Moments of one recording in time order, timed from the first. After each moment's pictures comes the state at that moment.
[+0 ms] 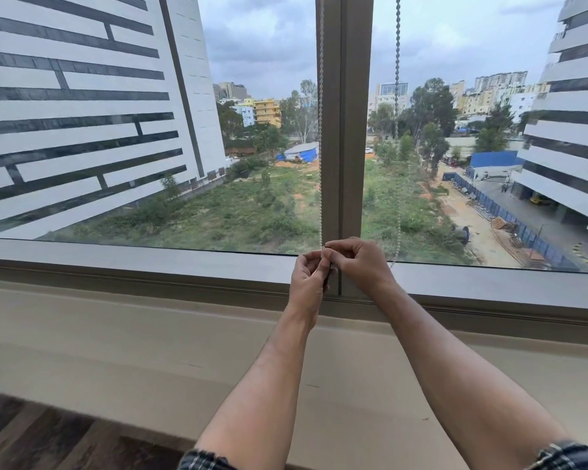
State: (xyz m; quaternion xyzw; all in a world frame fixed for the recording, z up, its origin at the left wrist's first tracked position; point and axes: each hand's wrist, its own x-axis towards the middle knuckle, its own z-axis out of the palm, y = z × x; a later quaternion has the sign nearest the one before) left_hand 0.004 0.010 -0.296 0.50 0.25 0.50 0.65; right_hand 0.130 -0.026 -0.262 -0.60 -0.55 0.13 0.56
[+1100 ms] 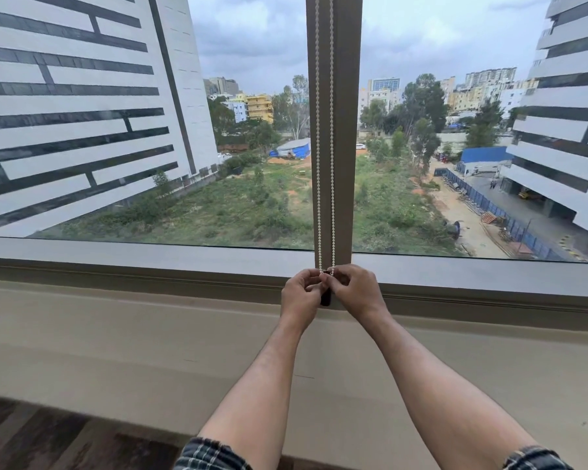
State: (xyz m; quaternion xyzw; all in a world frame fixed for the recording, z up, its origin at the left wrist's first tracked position) left_hand -0.008 0.009 -0.339 0.63 0.37 0.44 0.52; right_hand 0.120 -0.046 -0.324 -0.69 -0.53 0.05 0.49
